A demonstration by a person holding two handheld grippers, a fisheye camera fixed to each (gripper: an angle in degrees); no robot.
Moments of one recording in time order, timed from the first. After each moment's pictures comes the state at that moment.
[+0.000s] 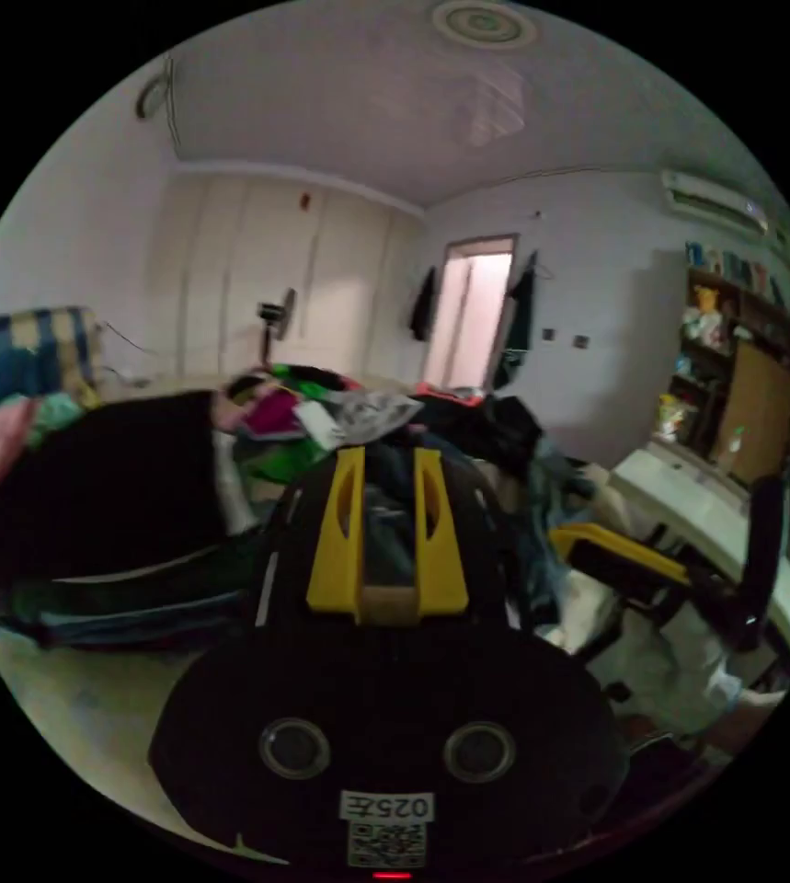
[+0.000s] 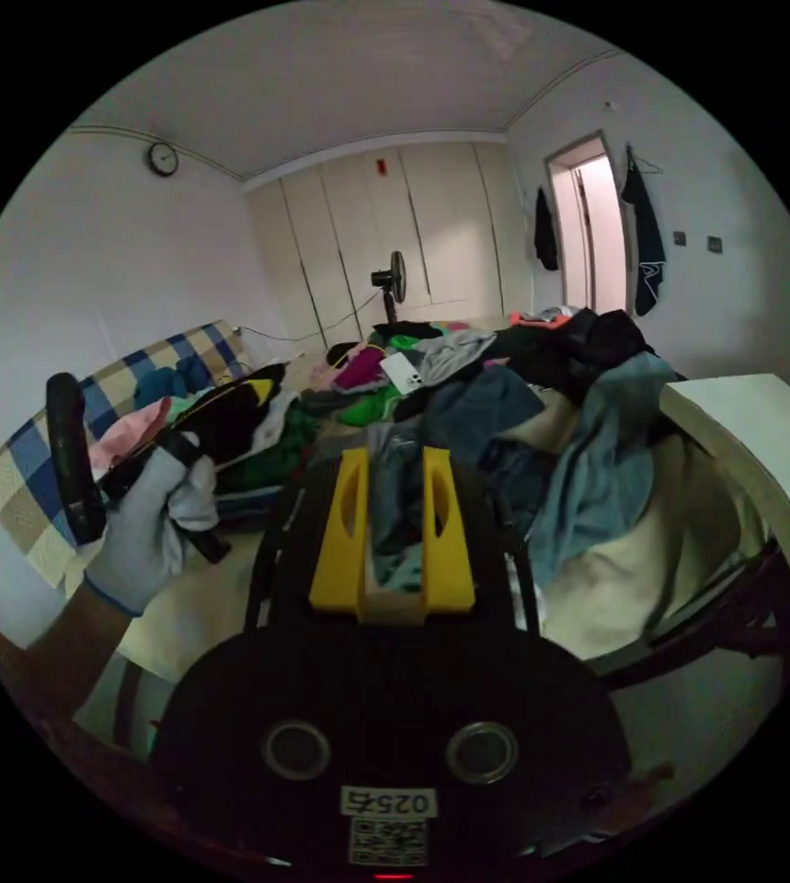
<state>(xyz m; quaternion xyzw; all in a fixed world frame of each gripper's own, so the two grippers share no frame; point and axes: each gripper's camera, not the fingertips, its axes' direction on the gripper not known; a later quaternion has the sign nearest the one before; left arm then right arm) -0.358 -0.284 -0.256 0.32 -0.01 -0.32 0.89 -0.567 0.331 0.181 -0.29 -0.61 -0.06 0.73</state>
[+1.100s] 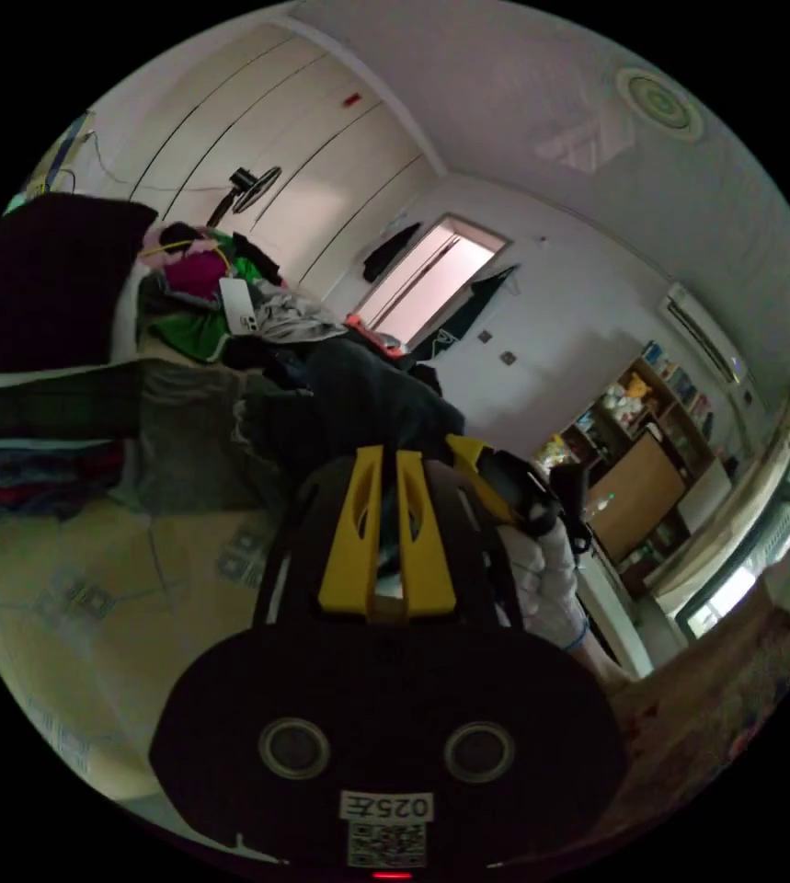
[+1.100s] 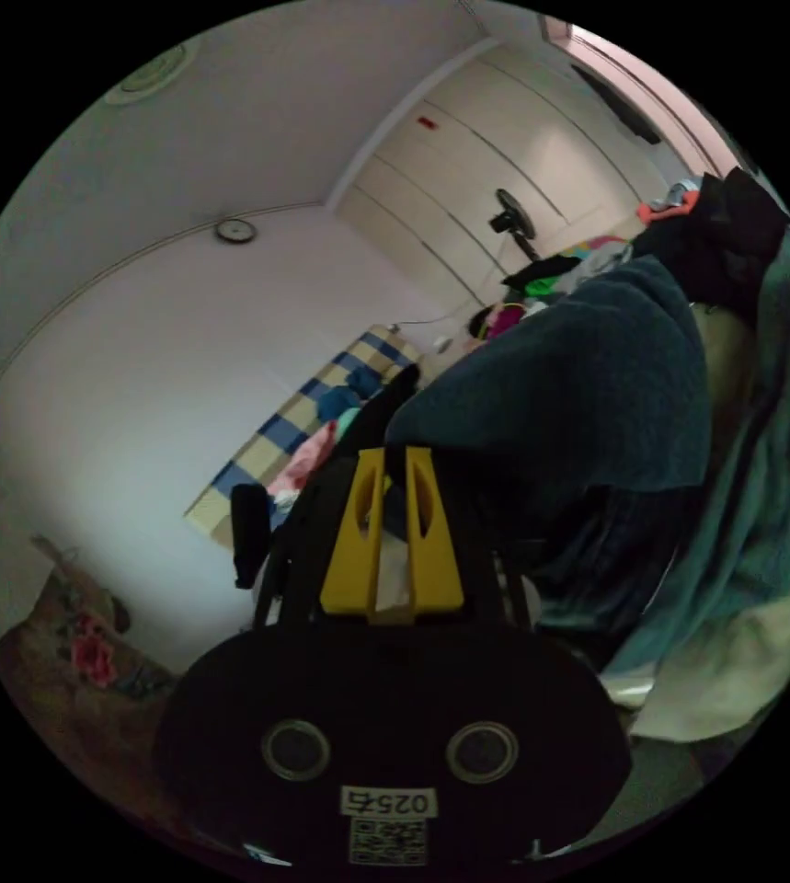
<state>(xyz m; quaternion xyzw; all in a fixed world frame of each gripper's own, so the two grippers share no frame) -0.635 0.107 -0.206 0.32 0.17 -0.37 0.85 -0.530 0.119 0.280 -0.40 -0.82 0.07 0.40</state>
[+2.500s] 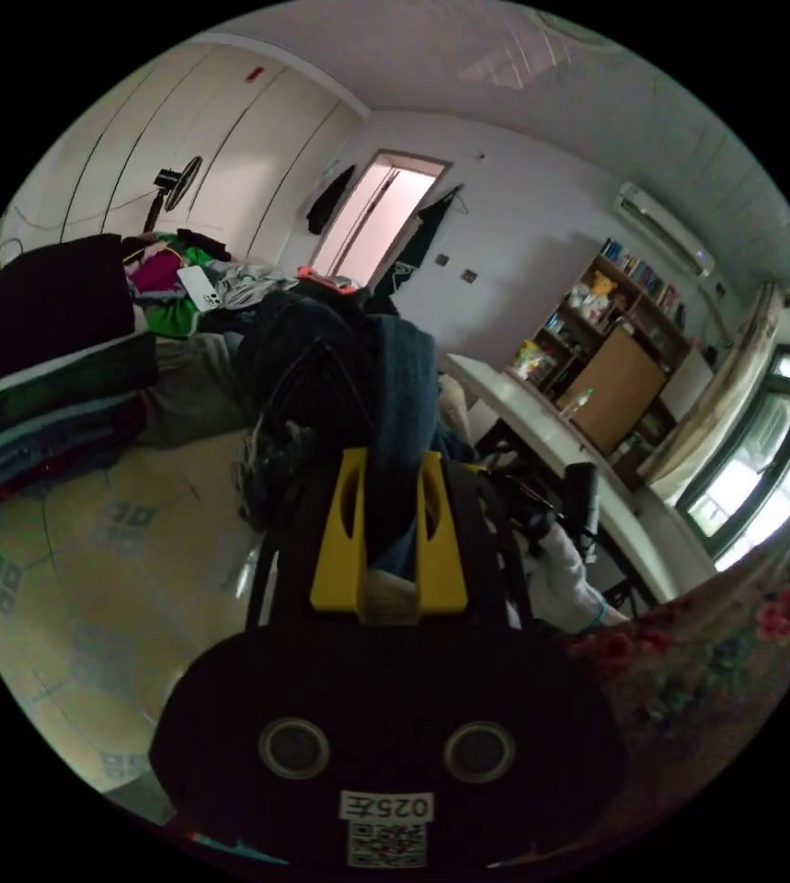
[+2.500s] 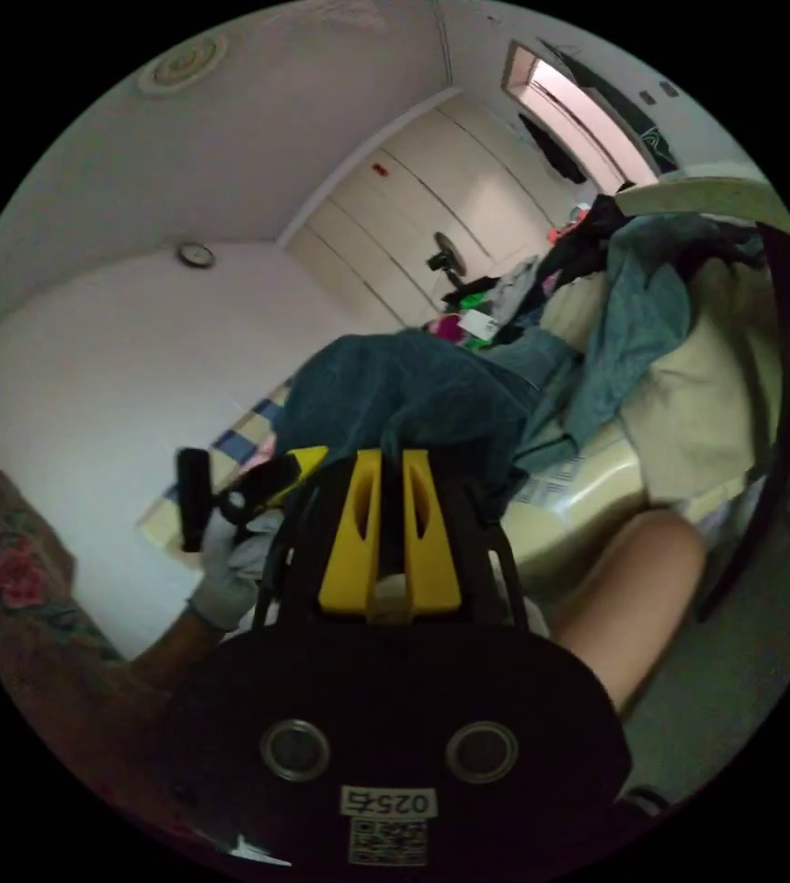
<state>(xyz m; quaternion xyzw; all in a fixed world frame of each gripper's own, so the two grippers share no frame) -0.796 0.420 -0.243 0.27 0.24 -0.27 0.89 -0.318 0.146 0.124 -0.39 -0.76 0.14 0.50</state>
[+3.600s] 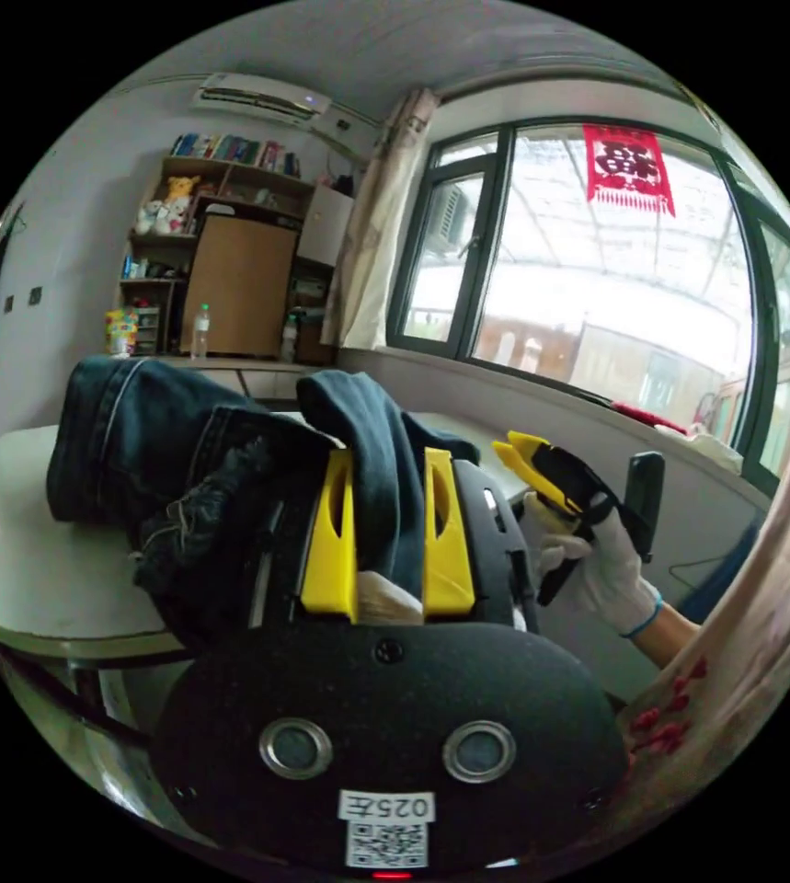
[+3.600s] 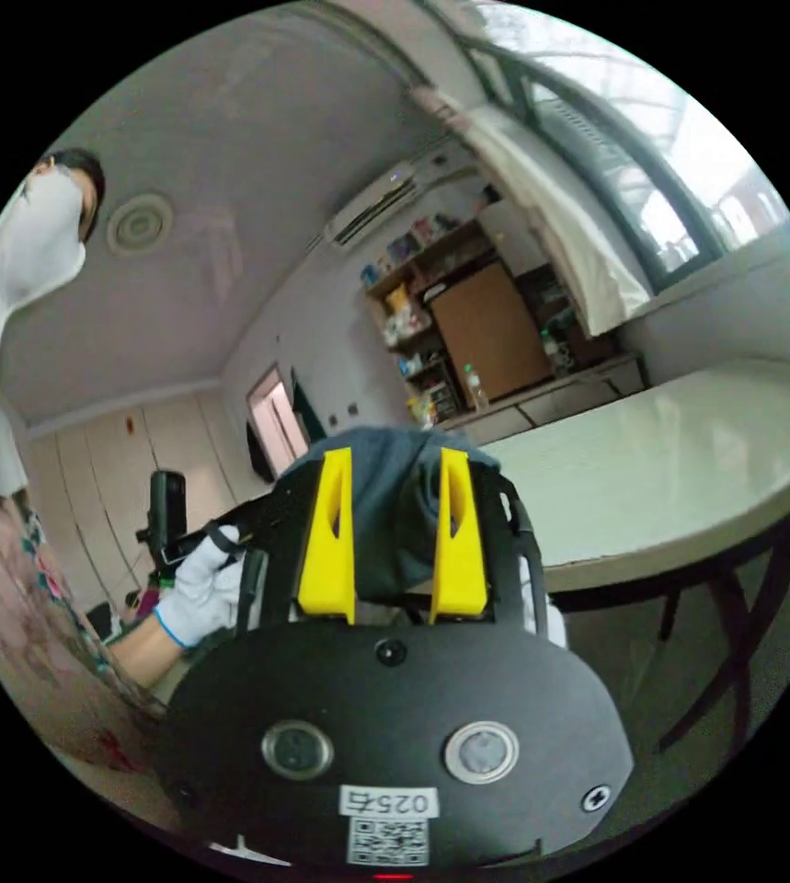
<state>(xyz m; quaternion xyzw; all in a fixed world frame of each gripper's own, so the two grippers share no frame) -0.234 0.329 -0.140 0.28 0.50 0.25 0.78 0.154 0.135 -0.089 -0.10 -0.20 0.19 0.96</state>
